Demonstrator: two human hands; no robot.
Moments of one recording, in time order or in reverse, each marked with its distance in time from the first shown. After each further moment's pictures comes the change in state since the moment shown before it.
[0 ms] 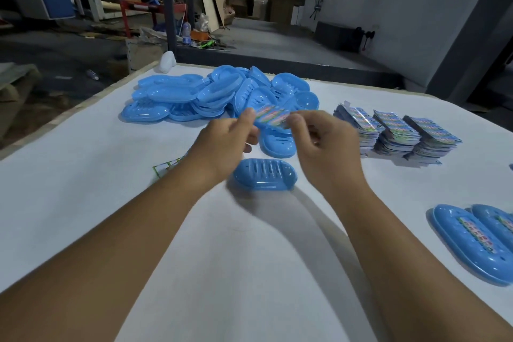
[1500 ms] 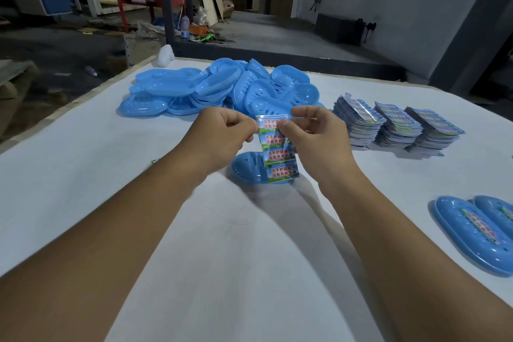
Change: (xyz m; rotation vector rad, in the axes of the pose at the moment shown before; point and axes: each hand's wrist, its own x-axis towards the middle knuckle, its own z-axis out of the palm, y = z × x) left_hand -0.006 0.007 -0.008 0.017 -0.008 0.032; right_hand 0.004 0.003 0.008 0.458 -0.116 0.480
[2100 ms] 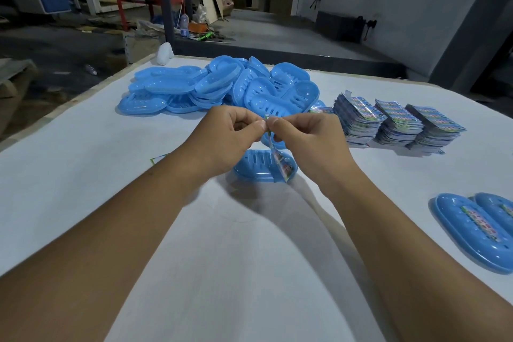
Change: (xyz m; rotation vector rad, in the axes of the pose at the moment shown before) left_hand 0.000 -0.004 0.005 0.016 -0.084 0.144; right_hand -0.014 -0.012 0.003 -0.169 -0.128 -0.129
